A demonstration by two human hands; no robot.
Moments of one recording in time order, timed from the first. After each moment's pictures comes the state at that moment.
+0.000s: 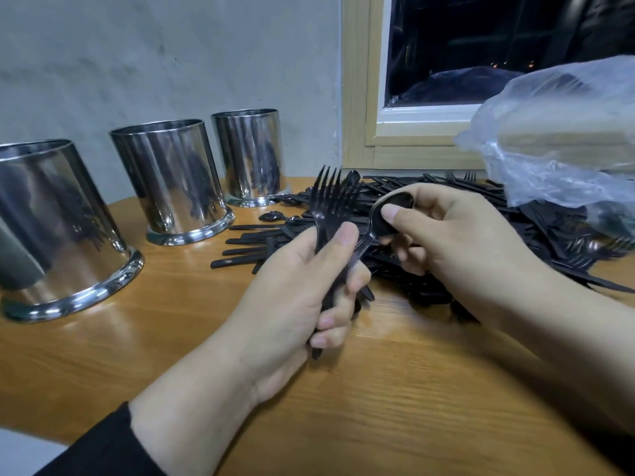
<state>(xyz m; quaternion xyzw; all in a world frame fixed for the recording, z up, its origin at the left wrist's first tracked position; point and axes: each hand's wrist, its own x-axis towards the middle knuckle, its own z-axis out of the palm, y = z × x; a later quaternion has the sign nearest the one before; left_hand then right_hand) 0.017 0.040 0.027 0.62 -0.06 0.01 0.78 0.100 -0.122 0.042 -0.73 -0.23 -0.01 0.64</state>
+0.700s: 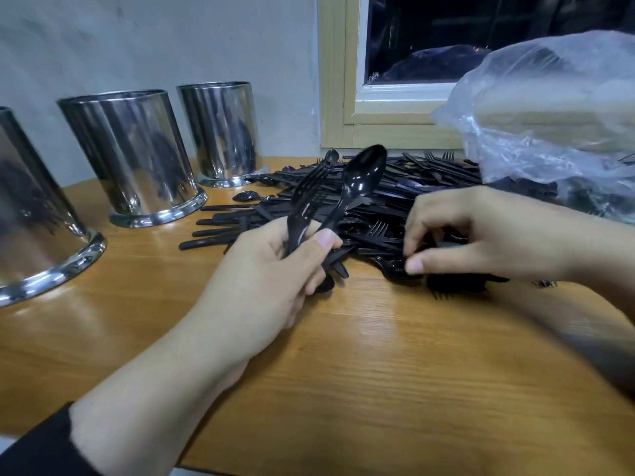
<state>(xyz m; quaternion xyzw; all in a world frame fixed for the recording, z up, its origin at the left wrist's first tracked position) 0.020 0.042 0.014 0.76 0.00 0.11 0.64 0.126 -0.195 0.054 -0.88 -0.43 0.01 0.18</state>
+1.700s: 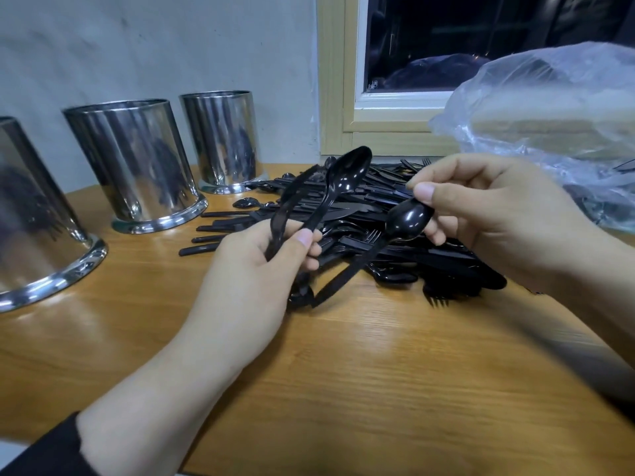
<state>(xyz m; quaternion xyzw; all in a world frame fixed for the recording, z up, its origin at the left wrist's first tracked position) 0.050 0.068 -0.019 0.81 0.02 0.15 0.57 0.115 -0.181 0.050 -0.68 -0.29 0.02 0.68</state>
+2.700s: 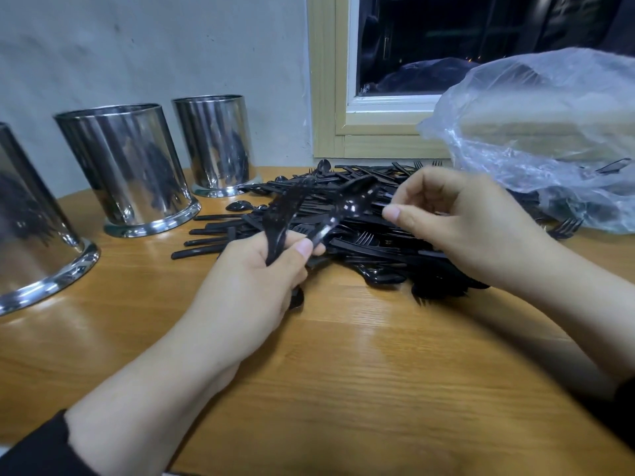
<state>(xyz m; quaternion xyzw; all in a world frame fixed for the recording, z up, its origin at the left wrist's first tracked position) 0.027 0.043 0.006 0.76 0.02 0.14 0.63 0.114 -0.181 0.044 -0.85 -0.30 -0.13 0.41</state>
